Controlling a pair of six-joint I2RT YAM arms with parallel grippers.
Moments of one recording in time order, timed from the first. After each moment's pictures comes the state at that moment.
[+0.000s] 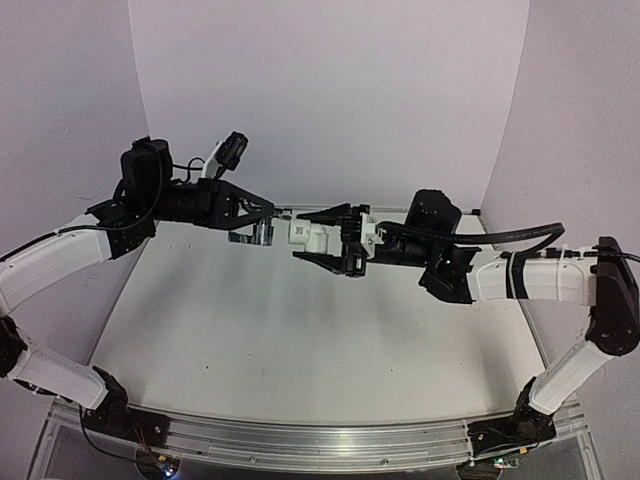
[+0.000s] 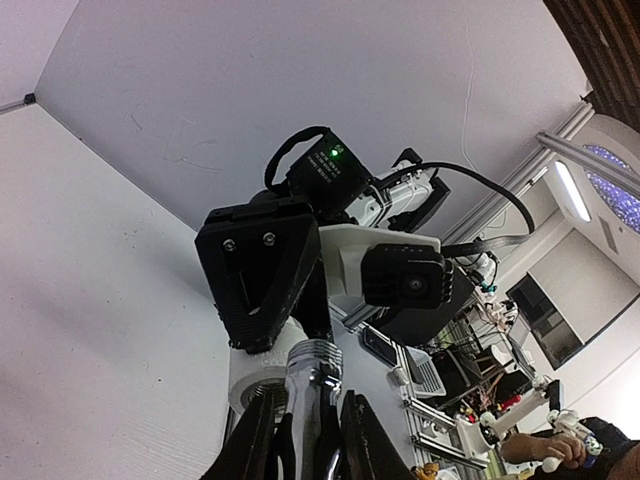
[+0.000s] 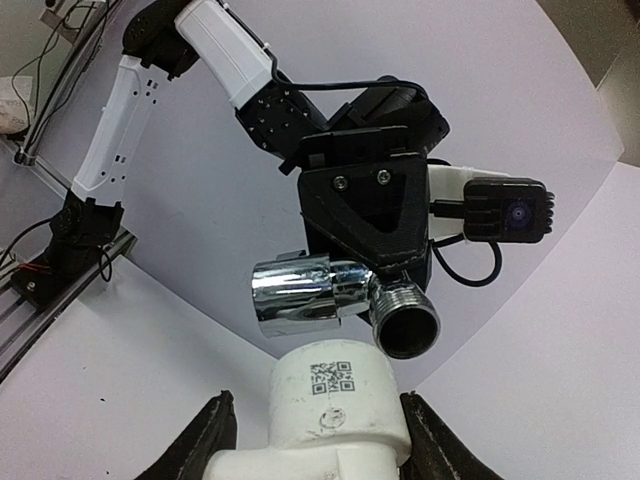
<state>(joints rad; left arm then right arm) -0.61 1.27 1.12 0.13 1.07 -0.69 0.89 1.58 1.05 0.70 -0.67 -0.63</state>
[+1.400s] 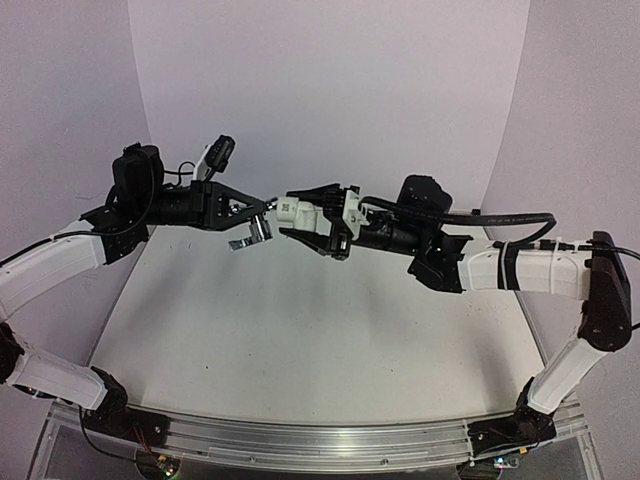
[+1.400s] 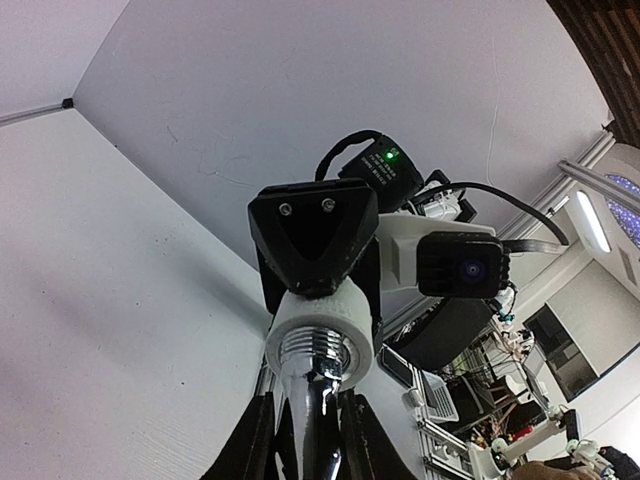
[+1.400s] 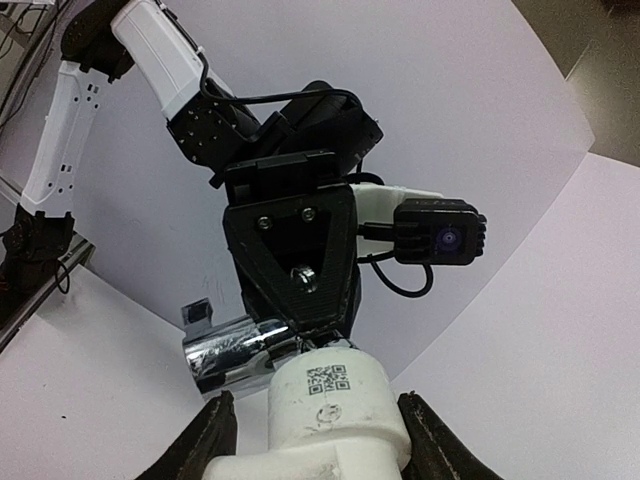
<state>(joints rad) -0.57 1.24 1.06 0.15 1.02 -0.71 0.92 1.63 1.18 0.66 -0.58 -0.62</state>
